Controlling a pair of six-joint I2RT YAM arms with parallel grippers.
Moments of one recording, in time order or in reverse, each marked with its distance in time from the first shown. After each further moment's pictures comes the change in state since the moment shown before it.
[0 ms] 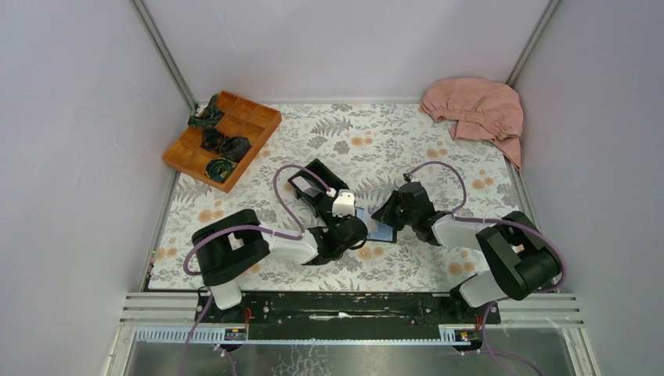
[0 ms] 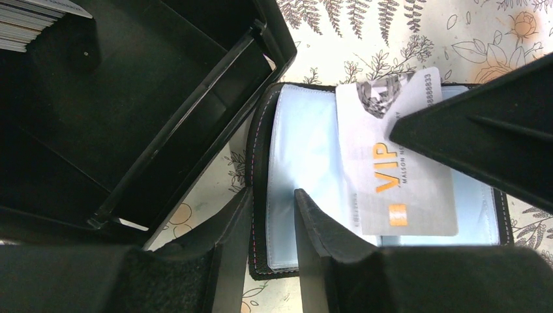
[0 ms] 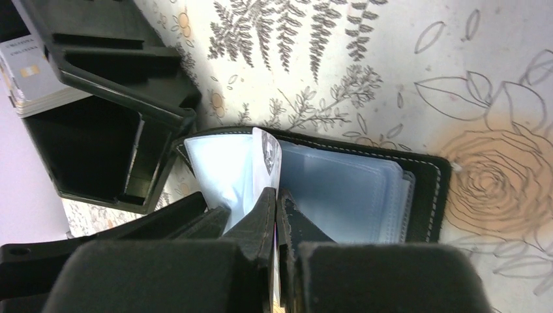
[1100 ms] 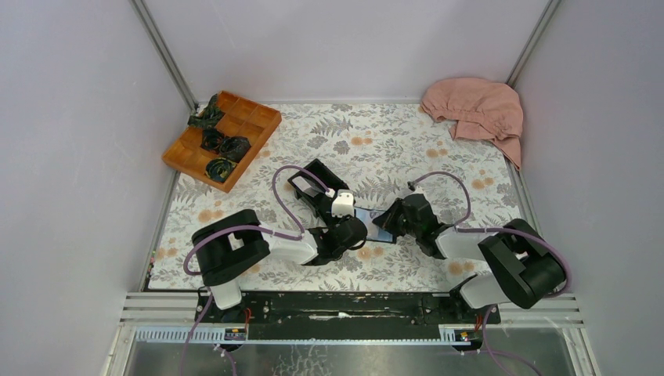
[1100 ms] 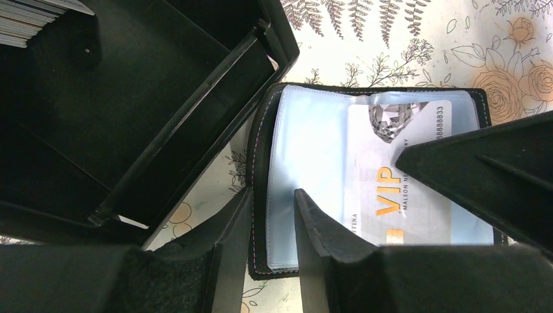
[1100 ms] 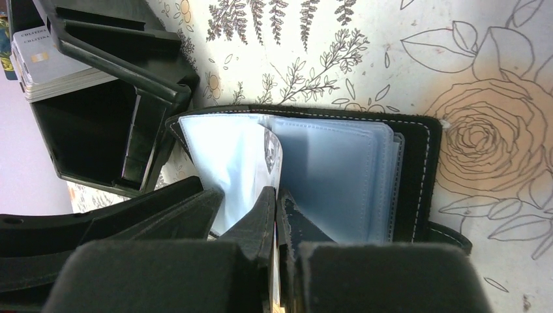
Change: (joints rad) left arm -0.003 -0.001 -0.008 0.011 -0.008 -0.019; right arm 0.037 -0.053 -0.137 0.153 0.053 0.055
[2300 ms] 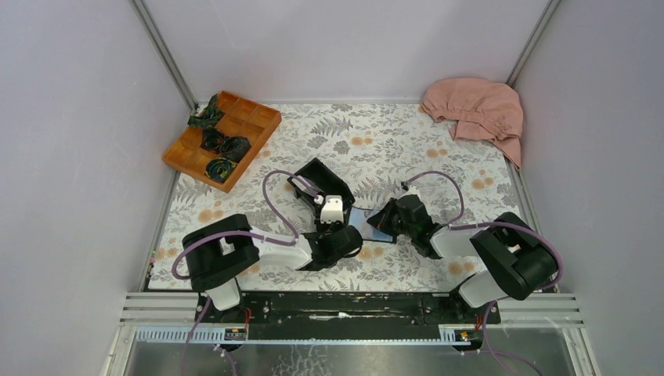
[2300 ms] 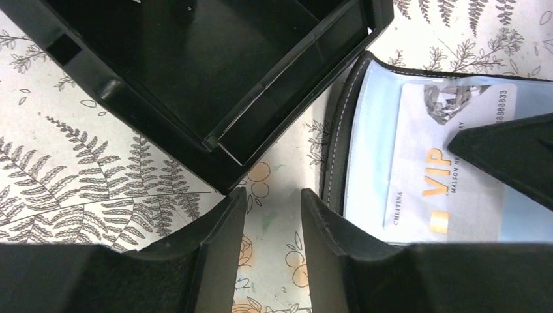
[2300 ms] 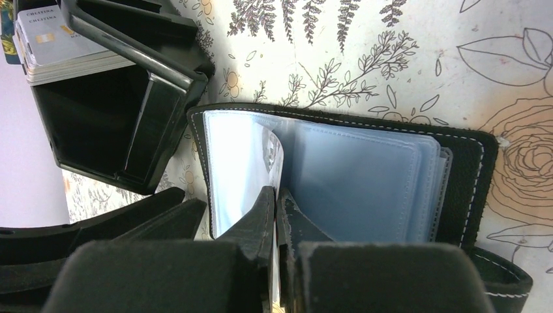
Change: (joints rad) left arm -0.026 -0.073 -0.053 -0.165 -0.124 -0.117; right arm 0.048 0.072 0.012 0.091 0.022 -0.016
